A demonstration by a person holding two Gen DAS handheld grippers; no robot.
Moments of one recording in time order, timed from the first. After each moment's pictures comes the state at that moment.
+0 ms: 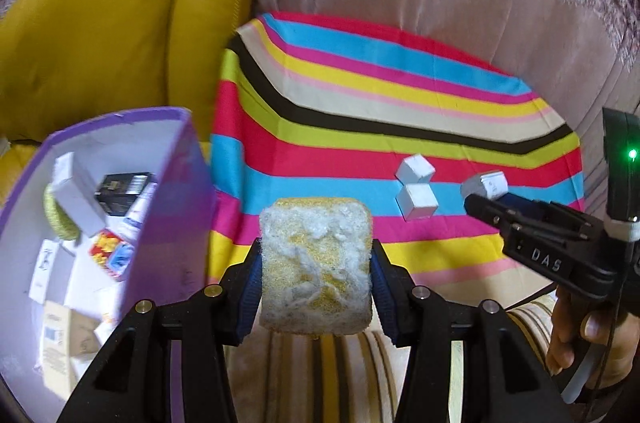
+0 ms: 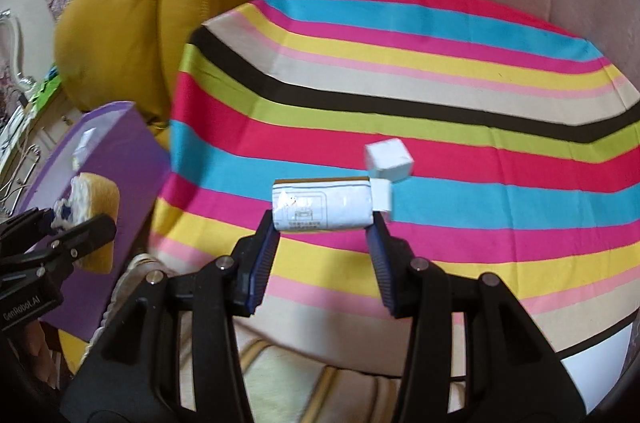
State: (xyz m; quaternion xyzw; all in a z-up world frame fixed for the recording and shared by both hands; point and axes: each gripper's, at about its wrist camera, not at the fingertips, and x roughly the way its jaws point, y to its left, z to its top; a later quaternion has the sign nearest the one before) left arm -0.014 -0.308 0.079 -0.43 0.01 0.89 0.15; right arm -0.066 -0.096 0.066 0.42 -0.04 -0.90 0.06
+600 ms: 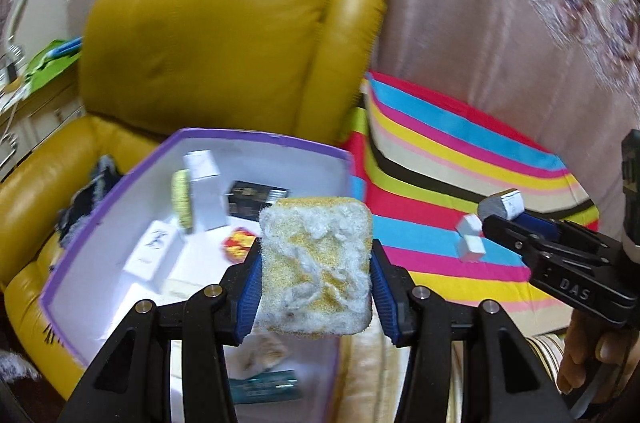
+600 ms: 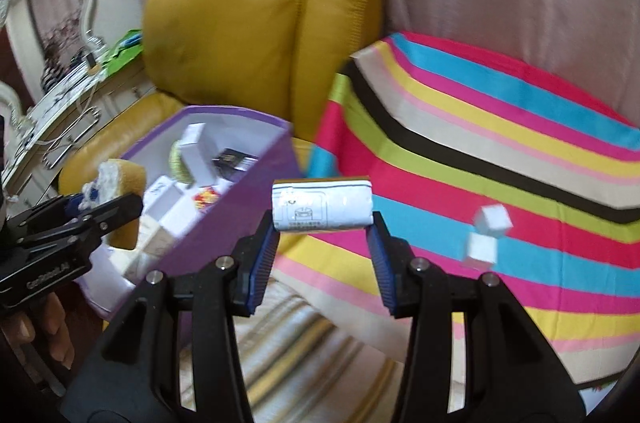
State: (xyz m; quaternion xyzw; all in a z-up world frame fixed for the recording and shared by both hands) left arm 0.026 -0.439 0.124 -0.37 -0.07 0.93 0.04; right arm -0.049 -0.230 0.126 0.38 0.02 -0.91 0.18
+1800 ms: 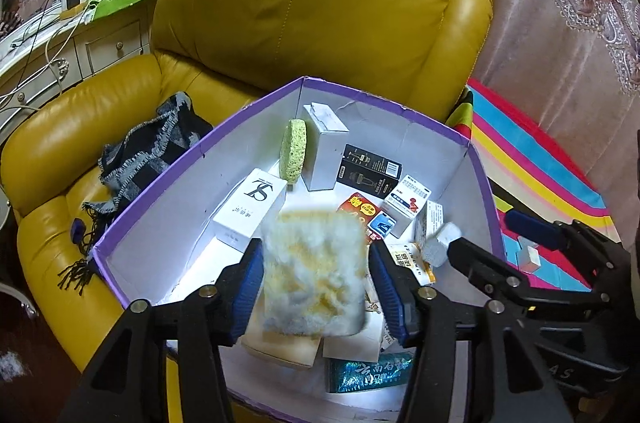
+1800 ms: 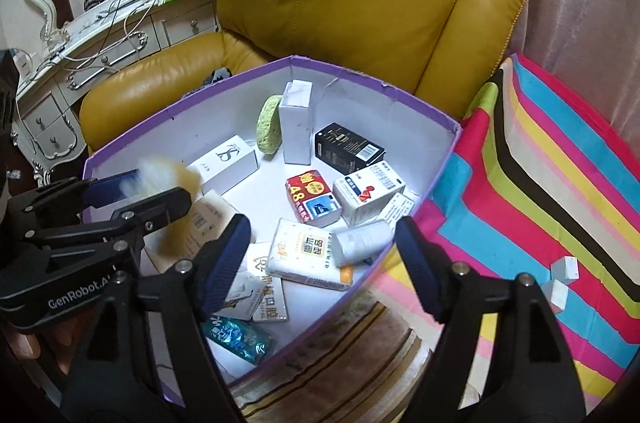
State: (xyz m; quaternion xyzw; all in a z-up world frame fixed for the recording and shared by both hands) left arm 0.034 -0.535 0.076 -0.41 -0.13 0.90 -0.04; right arm -0.046 -0.375 0.082 0.39 0.13 -0.88 0.25
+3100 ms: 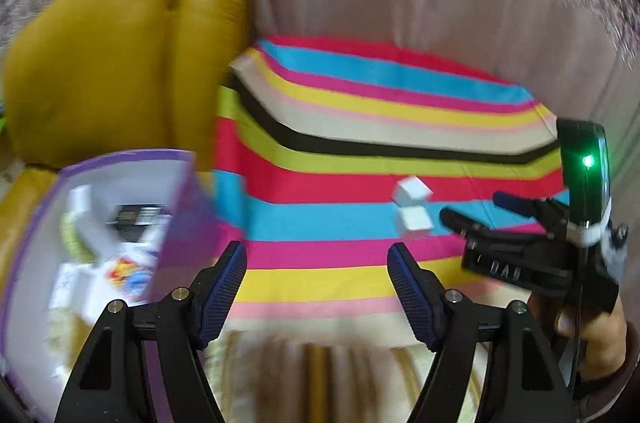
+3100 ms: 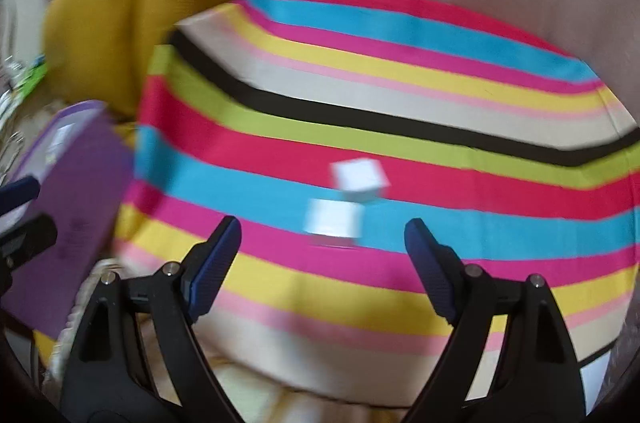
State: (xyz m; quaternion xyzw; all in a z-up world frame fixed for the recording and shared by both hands) left arm -0.027 -0.273 0.101 -0.42 0.04 0.89 0.15; right arm -0.101 -0.060 0.050 0.43 -0.01 -0.90 0.02
